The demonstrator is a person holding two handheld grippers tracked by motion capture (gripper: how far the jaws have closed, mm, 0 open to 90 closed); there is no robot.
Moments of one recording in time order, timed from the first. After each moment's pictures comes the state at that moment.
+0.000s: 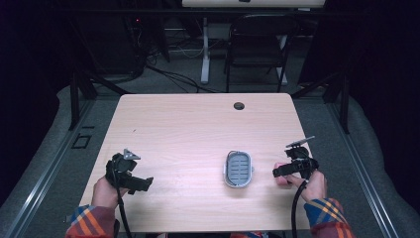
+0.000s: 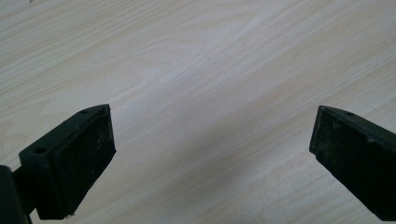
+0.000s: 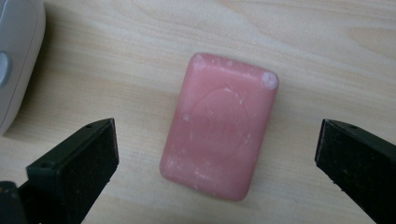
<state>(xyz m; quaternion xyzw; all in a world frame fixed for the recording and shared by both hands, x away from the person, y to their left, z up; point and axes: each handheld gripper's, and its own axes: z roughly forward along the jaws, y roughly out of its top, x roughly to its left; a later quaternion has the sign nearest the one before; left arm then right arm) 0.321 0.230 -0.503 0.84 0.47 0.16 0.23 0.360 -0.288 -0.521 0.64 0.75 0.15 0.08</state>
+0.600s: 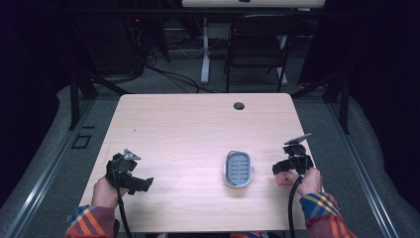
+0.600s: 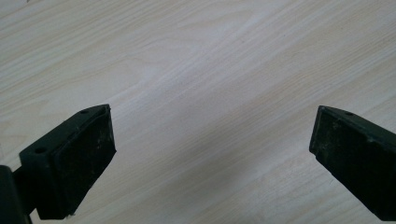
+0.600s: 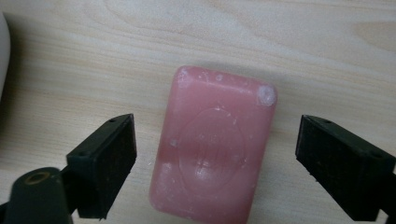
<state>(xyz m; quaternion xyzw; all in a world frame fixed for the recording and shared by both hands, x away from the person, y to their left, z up) 0.321 0.230 -0.503 0.84 0.47 0.15 0.23 0.377 -0.287 -0.532 0.67 0.73 0.13 0.06</state>
